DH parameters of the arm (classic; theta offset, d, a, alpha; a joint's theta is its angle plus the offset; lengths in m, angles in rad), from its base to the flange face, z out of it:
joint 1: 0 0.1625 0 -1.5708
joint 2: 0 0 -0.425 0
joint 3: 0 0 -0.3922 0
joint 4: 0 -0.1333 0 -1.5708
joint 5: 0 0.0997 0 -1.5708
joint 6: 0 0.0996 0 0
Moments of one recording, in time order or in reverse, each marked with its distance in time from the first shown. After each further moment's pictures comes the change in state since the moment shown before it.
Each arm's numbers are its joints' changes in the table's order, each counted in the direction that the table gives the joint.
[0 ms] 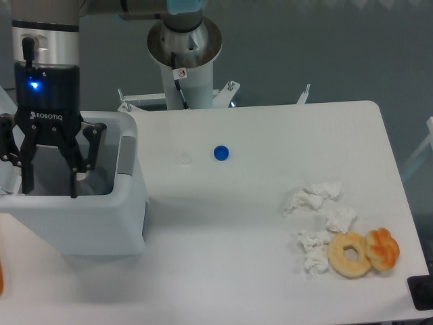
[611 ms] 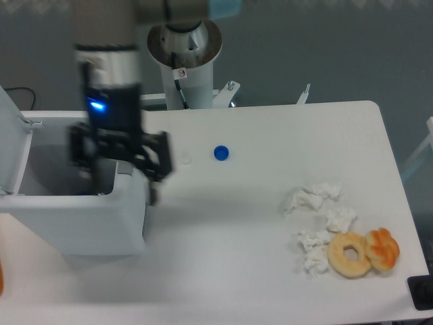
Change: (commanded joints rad) arm 0.265 0.008 0.113 0.113 0.026 0.664
